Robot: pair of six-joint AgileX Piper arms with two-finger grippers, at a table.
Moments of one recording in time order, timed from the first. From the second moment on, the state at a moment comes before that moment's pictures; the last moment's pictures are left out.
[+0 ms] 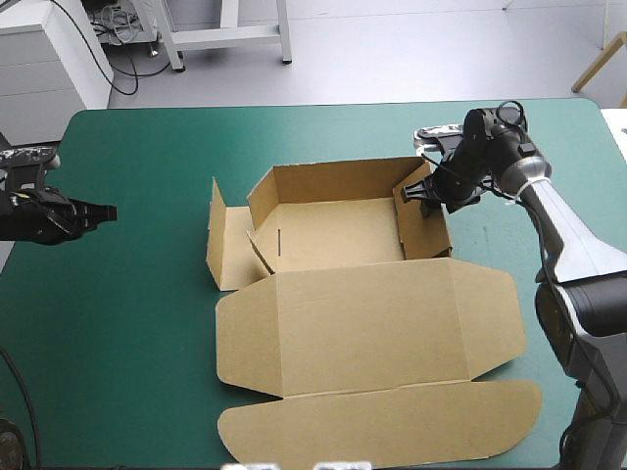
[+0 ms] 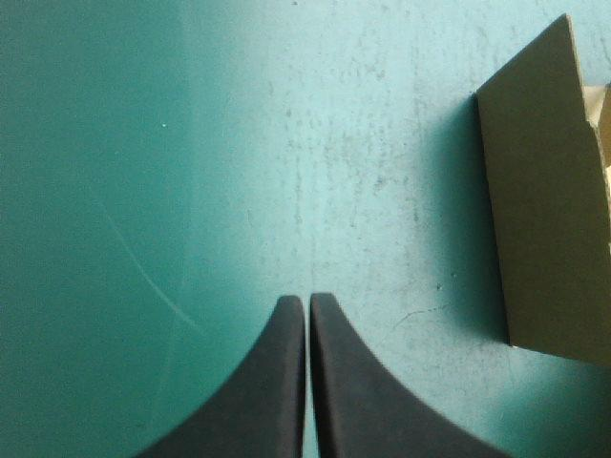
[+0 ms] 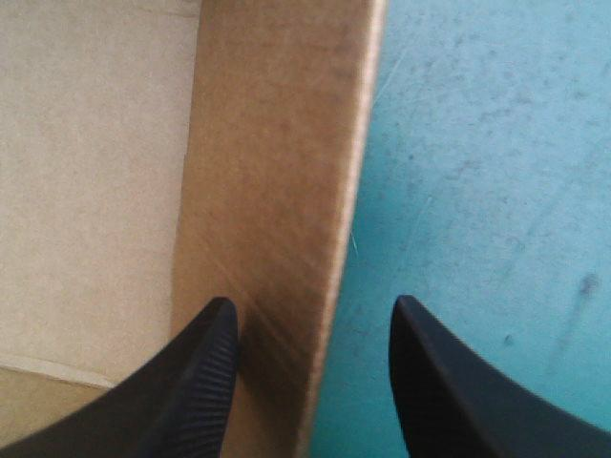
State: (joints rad) left arm 0.33 1.36 -1.30 -0.36 1.06 0.34; right arm 0.19 1.94 -1.79 0.12 1.22 -0.10
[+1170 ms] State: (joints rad) left arm 0.33 1.36 -1.30 -0.38 1.11 0.41; right arm 0.19 2.01 -1.80 0.14 1.20 -0.12
